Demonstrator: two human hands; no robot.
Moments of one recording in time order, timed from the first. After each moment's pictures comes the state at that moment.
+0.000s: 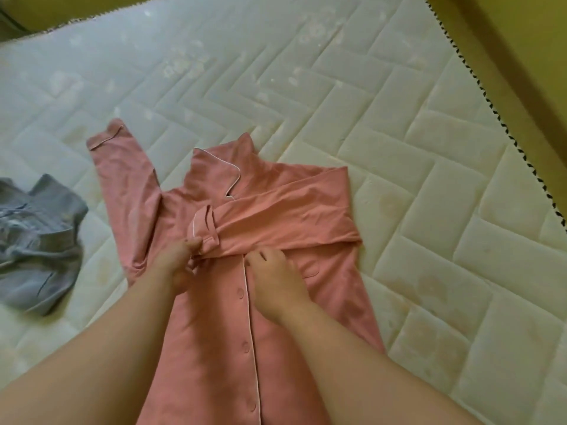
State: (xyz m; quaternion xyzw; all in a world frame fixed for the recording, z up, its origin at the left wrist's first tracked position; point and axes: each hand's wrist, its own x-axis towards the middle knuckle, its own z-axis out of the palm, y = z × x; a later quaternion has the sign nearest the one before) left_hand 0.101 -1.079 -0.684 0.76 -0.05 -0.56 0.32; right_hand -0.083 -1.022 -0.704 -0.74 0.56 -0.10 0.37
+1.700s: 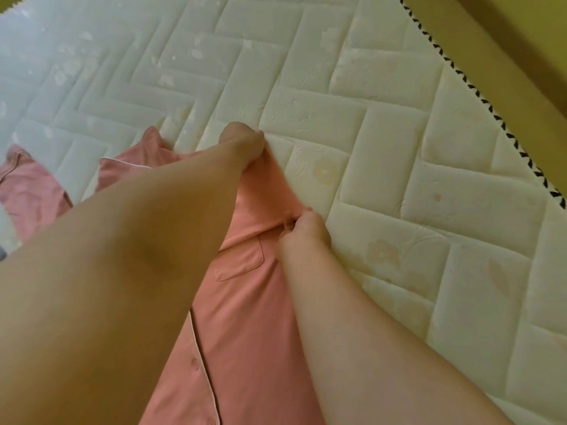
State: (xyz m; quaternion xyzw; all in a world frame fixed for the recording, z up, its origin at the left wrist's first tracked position) left_hand -0.156 -1.249 -0.735 0.76 -0.57 -0.31 0.01; right_hand -0.214 -1.082 -0.739 0.44 0.49 -0.52 0.54
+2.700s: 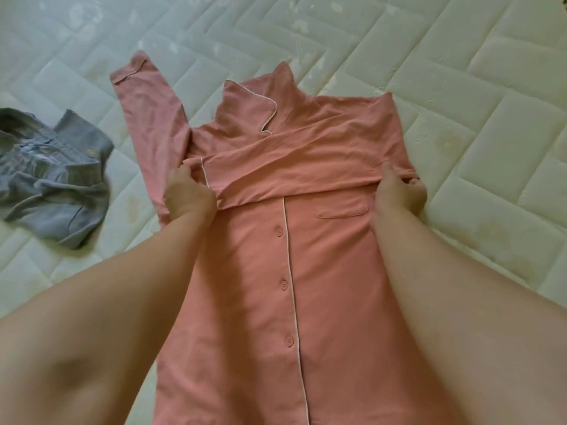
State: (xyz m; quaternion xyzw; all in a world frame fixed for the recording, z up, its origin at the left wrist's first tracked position) left_hand 0.163 -1.053 -0.732 0.85 -0.46 -0.12 0.24; right_hand -0.144 -1.055 -0.749 -0.03 0.79 -0.48 0.39
